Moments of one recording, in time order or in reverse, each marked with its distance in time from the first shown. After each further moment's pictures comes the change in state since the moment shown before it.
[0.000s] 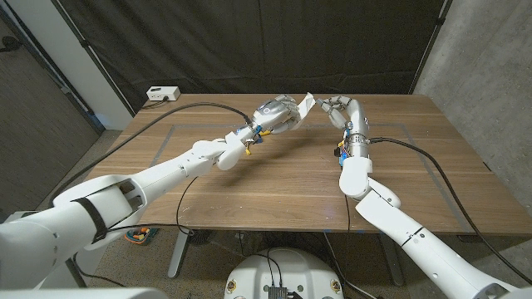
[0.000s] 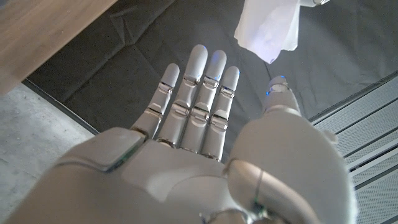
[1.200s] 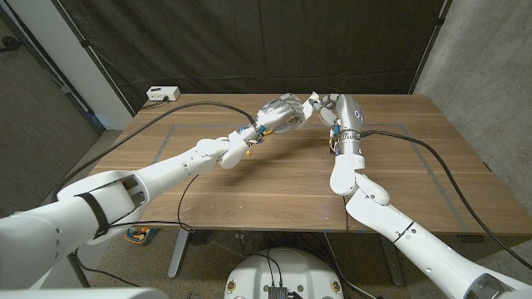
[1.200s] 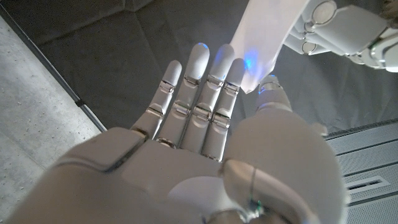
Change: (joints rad) left arm -0.032 -0.005 0.049 0.003 0.024 0.016 0.049; left_hand 0.000 0.000 0.002 0.002 0.000 0.002 -0.002 0.000 0.000 0.000 0.000 0.000 0.011 0.000 0.000 0.000 0.004 0.000 0.000 0.012 0.000; right arm 0.063 -0.013 -0.107 -0.031 -0.235 -0.262 -0.014; right_hand 0.097 0.073 0.001 -0.011 0.022 0.122 -0.011 0.046 0.011 0.105 -0.027 0.084 0.102 0.059 -0.016 0.113 0.037 0.029 -0.029 0.091 0.023
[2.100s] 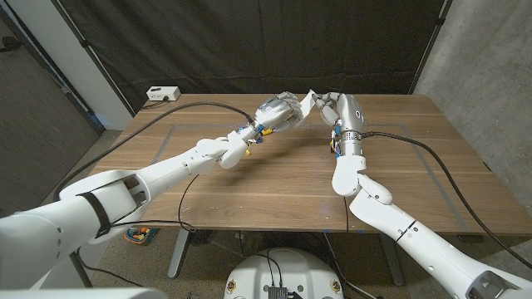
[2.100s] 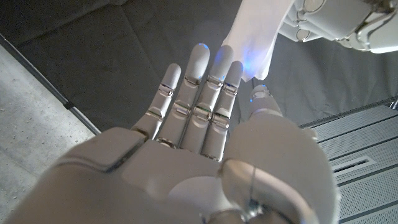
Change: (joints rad) left arm -0.004 -0.011 0.000 0.028 -0.016 0.018 0.020; left_hand 0.005 -0.008 0.000 0.000 0.000 0.000 0.000 0.000 0.000 -0.002 -0.002 0.017 0.003 0.000 0.000 -0.008 0.005 -0.006 -0.006 0.000 0.000; right arm 0.007 -0.019 0.012 0.045 0.032 0.132 -0.035; right_hand -0.064 0.049 0.027 0.011 -0.053 -0.028 0.027 -0.064 -0.020 -0.034 0.038 -0.030 0.042 -0.011 0.004 -0.020 0.012 -0.083 0.036 0.107 0.028
